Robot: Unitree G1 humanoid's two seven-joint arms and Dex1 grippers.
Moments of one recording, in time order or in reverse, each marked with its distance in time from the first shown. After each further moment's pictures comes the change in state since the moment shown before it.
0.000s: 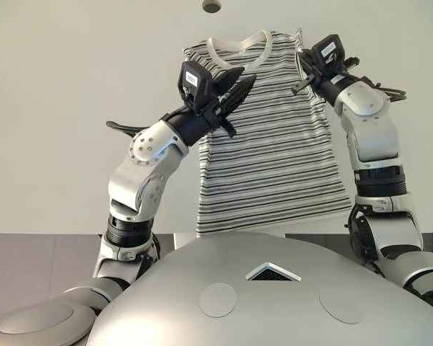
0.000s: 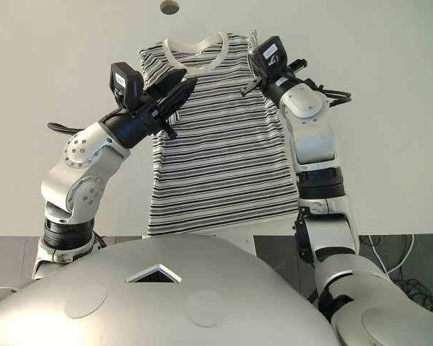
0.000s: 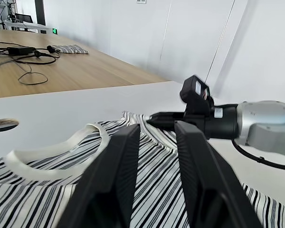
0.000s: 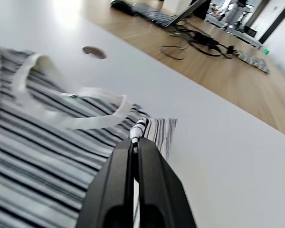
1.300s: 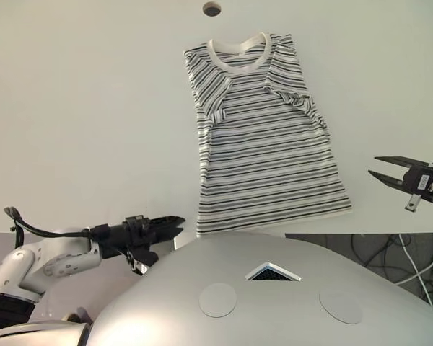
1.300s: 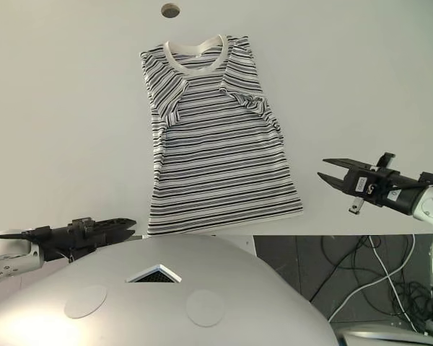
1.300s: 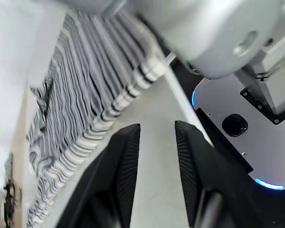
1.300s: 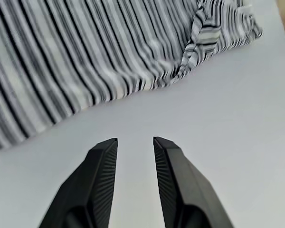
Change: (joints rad) left arm 0.700 0.799 0.189 0.288 1.111 -1.583 -0.003; right arm 0.836 -0.565 -0.600 -0.251 0.106 -0.677 0.709
